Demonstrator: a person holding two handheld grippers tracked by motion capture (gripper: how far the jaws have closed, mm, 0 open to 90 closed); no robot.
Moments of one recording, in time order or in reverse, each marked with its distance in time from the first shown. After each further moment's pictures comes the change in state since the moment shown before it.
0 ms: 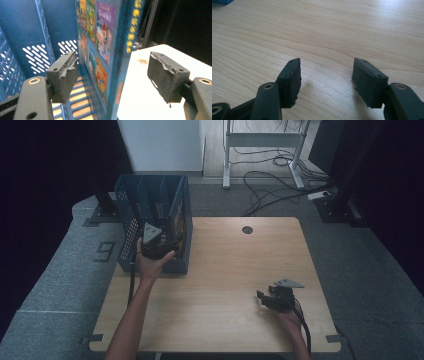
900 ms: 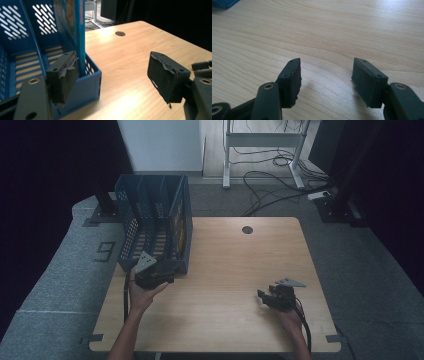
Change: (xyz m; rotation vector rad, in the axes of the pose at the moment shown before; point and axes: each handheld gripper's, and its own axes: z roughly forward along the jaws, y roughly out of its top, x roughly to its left) left arm -0.017 -0.058 -0.055 0.096 -0.138 -0.008; right arm -0.005 0.001 0.000 -0.005 0.016 0.023
